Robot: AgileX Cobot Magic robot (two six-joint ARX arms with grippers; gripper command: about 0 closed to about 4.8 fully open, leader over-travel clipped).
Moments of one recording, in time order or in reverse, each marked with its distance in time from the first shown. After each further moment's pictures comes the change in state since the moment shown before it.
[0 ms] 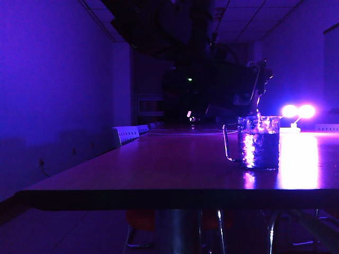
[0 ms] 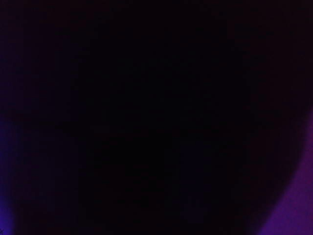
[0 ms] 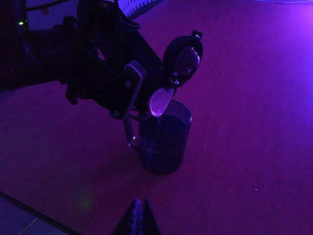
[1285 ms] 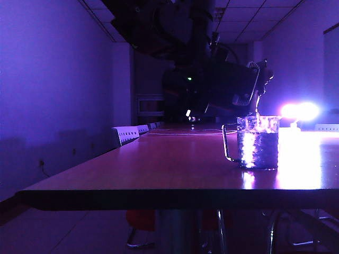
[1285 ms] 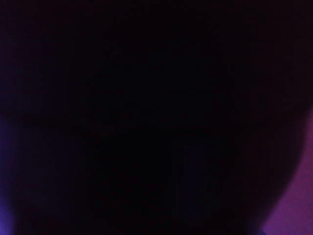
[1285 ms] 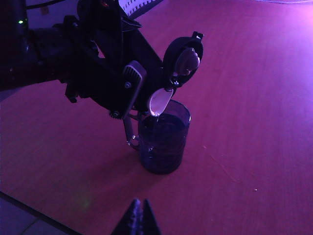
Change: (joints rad) left arm 0.000 0.000 0.003 0.004 -0.001 0.027; right arm 0.000 0.000 0.000 0.000 0.000 0.000
